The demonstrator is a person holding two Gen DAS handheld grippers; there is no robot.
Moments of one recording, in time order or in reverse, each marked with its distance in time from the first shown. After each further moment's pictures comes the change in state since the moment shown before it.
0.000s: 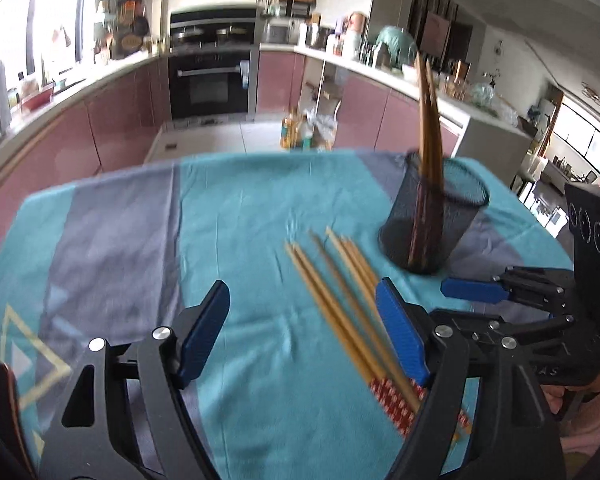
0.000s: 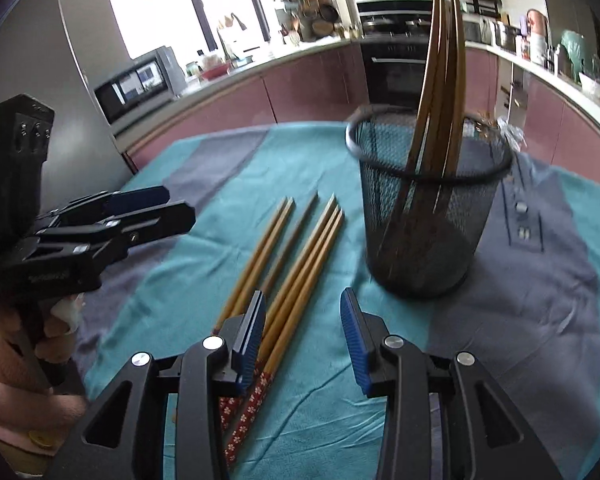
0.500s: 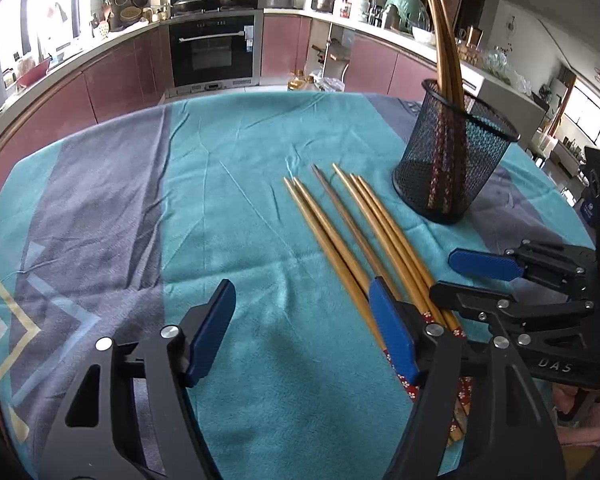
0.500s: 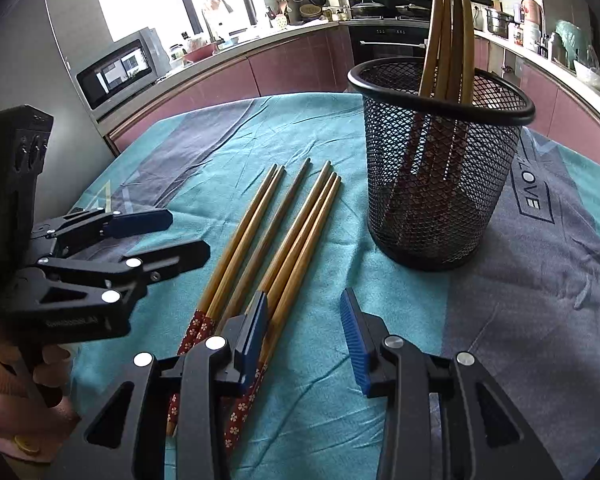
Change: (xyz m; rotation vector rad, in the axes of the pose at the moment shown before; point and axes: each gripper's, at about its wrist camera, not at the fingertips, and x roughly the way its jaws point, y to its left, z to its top) left arm 0.040 -0.010 -0.029 -0.002 0.132 0.023; right arm 0.021 0.008 -0.013 0.009 0.052 -0.057
